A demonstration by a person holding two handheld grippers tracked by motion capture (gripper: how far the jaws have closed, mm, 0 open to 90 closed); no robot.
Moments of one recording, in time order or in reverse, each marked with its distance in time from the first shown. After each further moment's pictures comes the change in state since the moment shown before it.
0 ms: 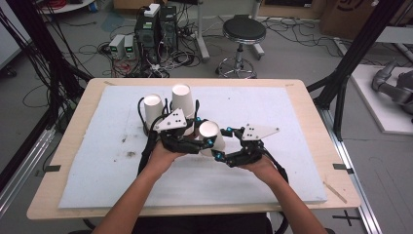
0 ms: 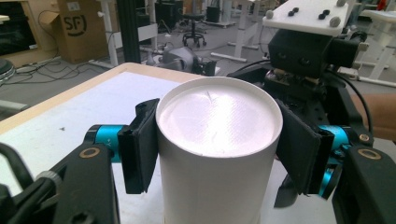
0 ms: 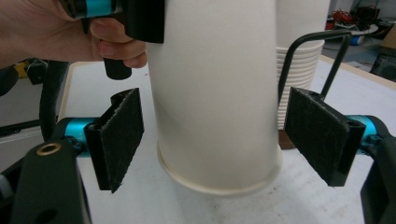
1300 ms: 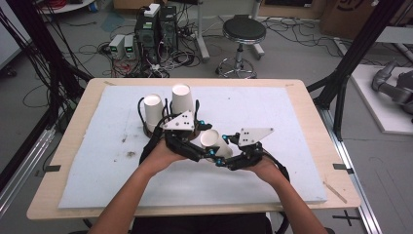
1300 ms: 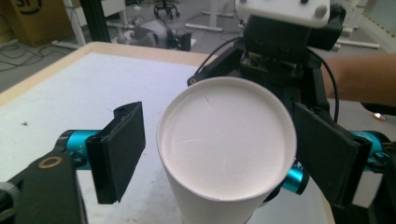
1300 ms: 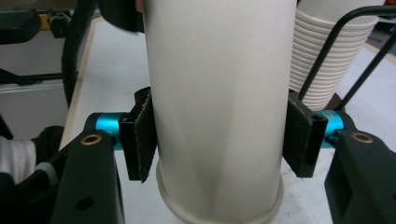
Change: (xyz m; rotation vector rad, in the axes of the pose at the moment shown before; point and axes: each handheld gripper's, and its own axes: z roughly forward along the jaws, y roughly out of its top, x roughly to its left) left arm -0.002 0.005 0.010 0.145 -0.130 0.061; right arm 0.000 -0.001 0.001 0.123 0.098 -0.113
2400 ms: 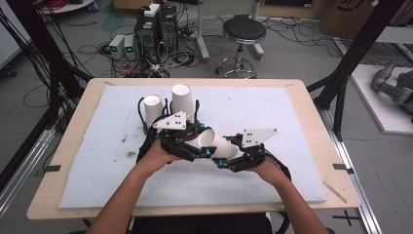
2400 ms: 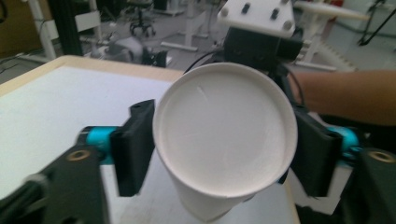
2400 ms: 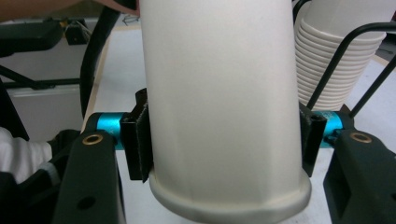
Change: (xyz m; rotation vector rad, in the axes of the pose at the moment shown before) left arm 0.002 -0.005 -0.014 -0.081 -0.080 -0.044; right arm 0.003 0.001 -0.007 -0.034 0.038 -0.012
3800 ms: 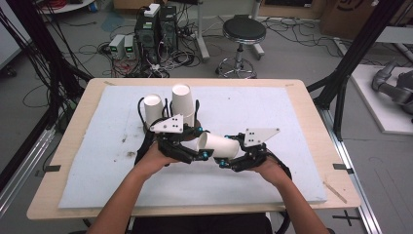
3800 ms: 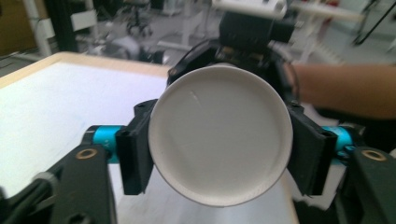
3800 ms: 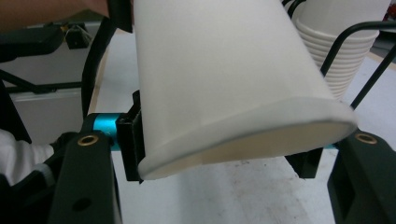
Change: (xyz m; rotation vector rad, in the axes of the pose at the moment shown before) left arm -0.002 -0.010 -0.003 0.006 -0.008 -0.003; right arm -0.001 -0.001 -0.004 -0.007 -0.001 0.017
